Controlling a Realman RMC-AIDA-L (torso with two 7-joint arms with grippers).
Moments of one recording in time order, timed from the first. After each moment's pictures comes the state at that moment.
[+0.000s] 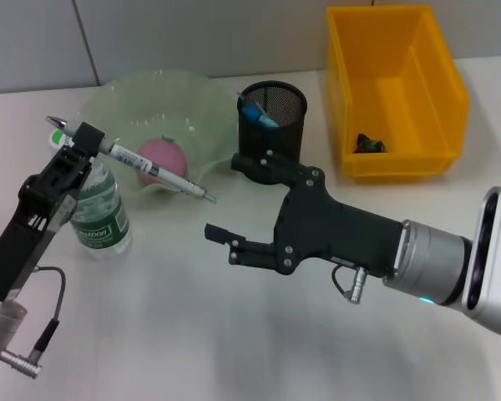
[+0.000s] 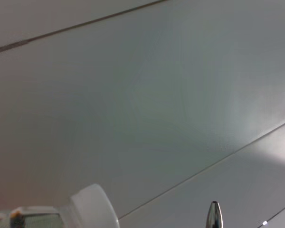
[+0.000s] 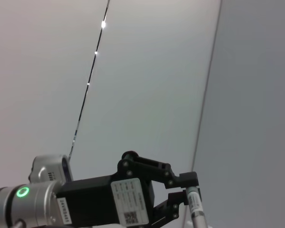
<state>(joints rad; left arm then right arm) -0.50 -2.08 0.76 -0.25 1.08 1.80 -1.35 0.68 2.09 -1.05 0.12 -1.22 -1.64 0.23</state>
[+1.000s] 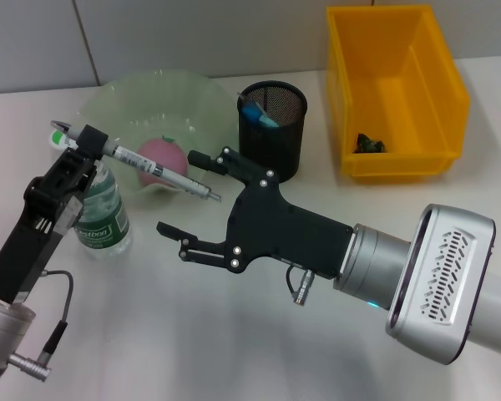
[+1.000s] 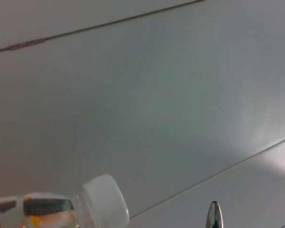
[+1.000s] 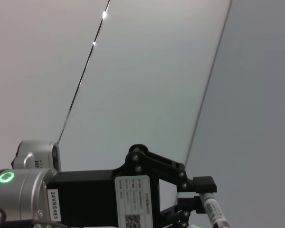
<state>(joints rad) -0.51 -2.08 0.72 -0.31 1.09 1.79 -1.34 0.71 2.09 -0.36 0.28 -1.84 -1.47 -0.01</state>
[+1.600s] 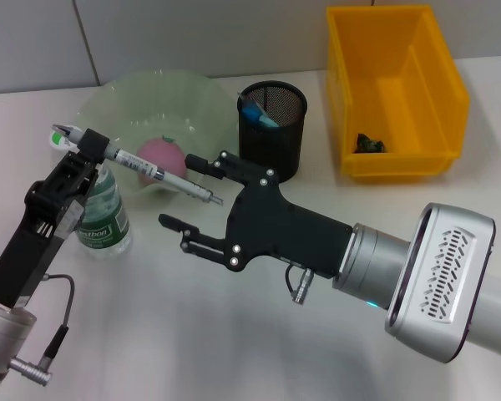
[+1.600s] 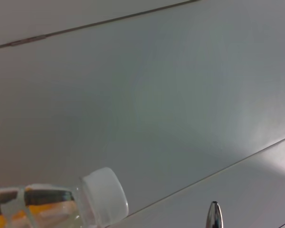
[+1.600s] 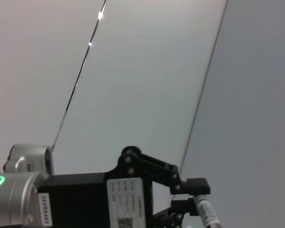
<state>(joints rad) -0.50 -2.08 0.68 -0.31 1.14 1.79 -1.34 0.71 2.09 -0.35 0.28 -1.84 -1.47 -0.01</state>
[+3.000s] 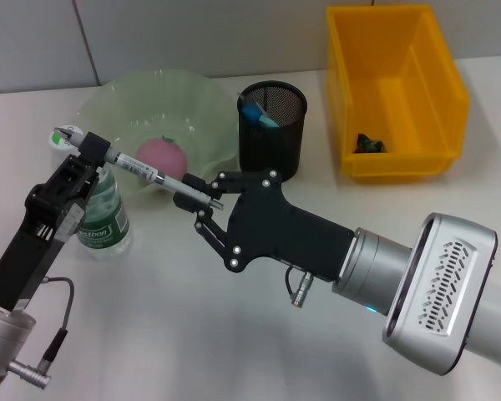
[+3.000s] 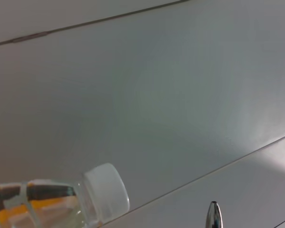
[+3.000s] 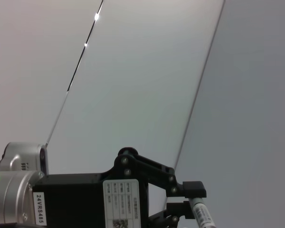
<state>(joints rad) -0.49 -2.08 0.69 -0.30 1.14 1.79 -1.35 0.70 2.09 -0.33 0.31 -1.84 -1.47 -0.07</state>
